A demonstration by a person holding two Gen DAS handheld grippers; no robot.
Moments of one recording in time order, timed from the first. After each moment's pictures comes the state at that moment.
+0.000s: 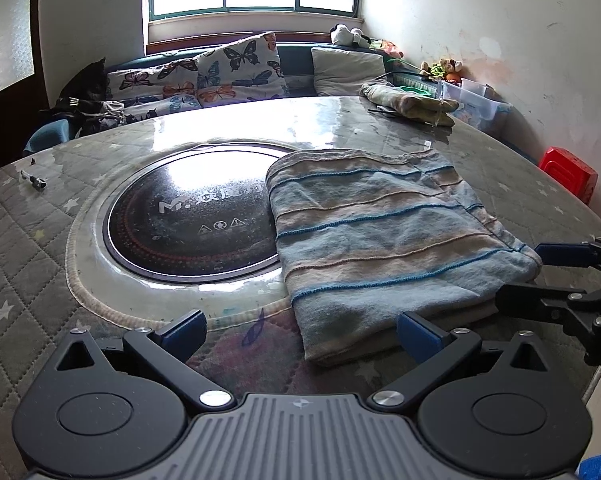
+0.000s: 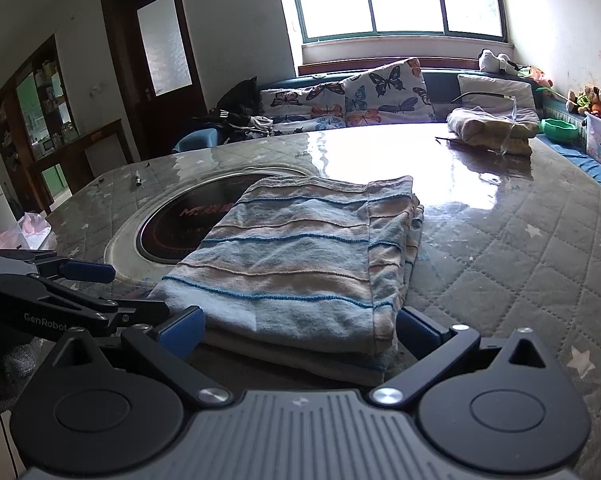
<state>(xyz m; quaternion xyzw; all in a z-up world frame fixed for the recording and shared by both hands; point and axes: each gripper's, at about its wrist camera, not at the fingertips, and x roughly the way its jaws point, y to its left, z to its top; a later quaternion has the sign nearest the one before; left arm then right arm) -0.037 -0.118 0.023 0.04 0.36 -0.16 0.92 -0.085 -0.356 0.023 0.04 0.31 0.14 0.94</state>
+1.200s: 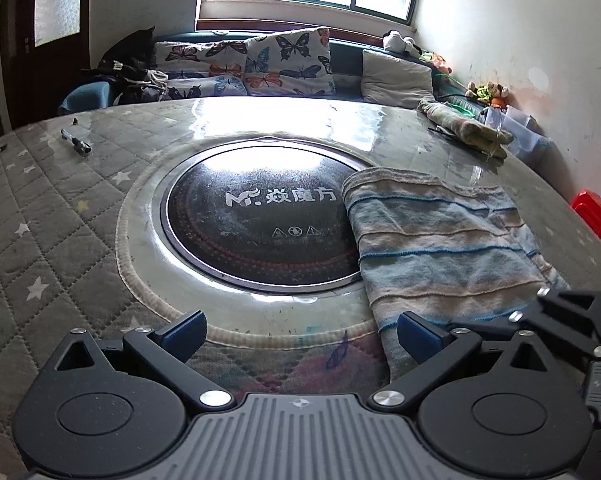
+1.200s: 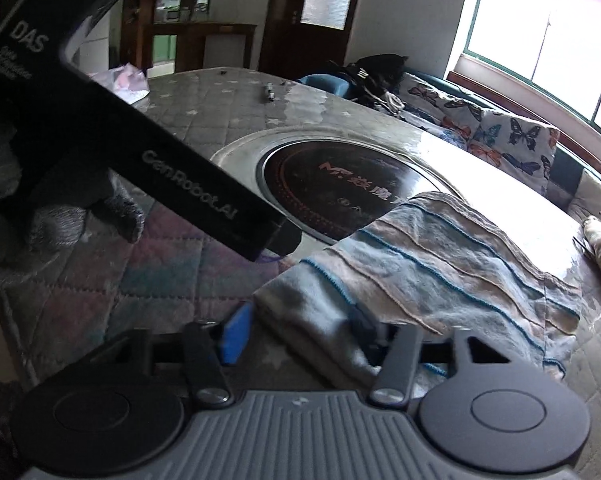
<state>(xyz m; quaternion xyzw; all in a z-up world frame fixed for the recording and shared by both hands) -0.006 -0.068 0.028 -0.04 0.38 -0.11 0.92 -0.070 -0.228 0.009 -0.19 0.32 0.29 0.89</state>
